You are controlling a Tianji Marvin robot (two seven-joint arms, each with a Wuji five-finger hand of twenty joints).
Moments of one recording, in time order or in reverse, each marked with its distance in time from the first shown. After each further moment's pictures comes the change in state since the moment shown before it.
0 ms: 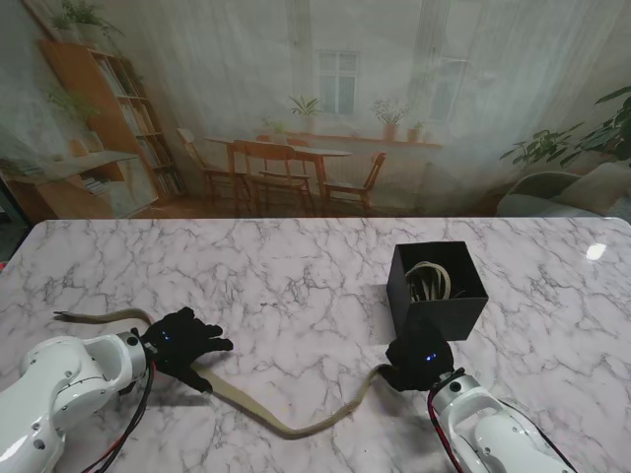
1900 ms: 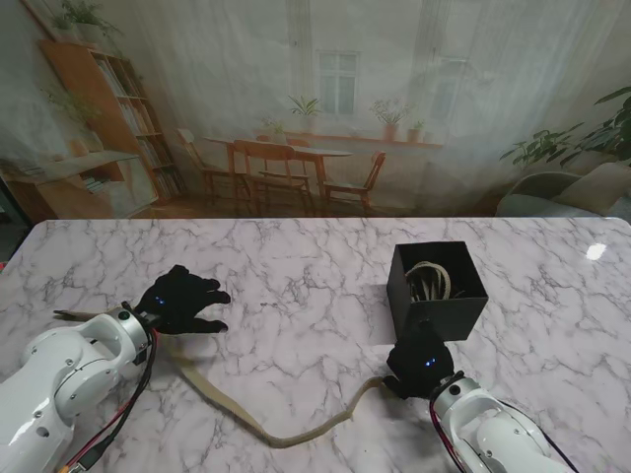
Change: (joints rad) left arm -0.039 -0.025 0.000 0.000 -0.062 0.186 0.199; right arm -0.011 0.004 0.013 -0.004 -0.051 -0.043 0.051; left_hand 0.104 0.185 -0.005 0.000 0.151 -0.009 0.093 0.070 0.100 -0.013 0.038 0.018 0.031 0.000 0.000 0.000 0.003 0.013 -0.002 0.013; right_hand 0.012 -0.050 -0.001 0.004 -0.004 -0.033 0.026 0.008 -0.256 -0.047 -0.138 -0.083 -0.307 -0.051 -0.314 -0.096 -0.200 0.026 -0.179 0.021
